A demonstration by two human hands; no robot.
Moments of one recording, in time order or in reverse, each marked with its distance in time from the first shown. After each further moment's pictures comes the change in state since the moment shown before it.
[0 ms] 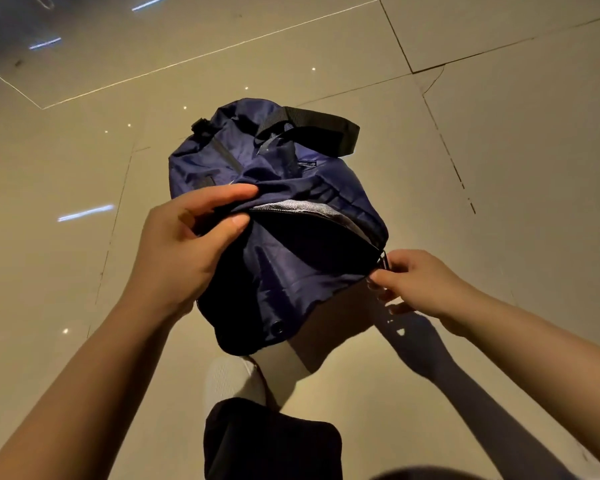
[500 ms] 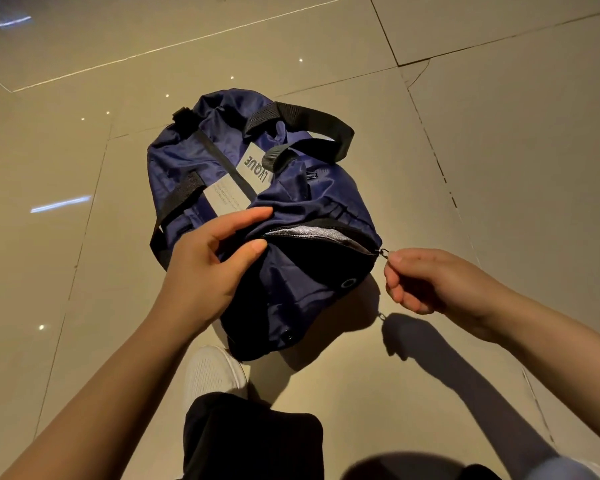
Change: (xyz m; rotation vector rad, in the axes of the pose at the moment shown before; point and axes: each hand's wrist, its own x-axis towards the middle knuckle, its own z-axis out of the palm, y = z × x) left_hand -0.020 -0.026 0.032 0.079 -0.099 -0.062; right_hand -0.022 0.016 -0.033 0.293 -0.208 -0.053
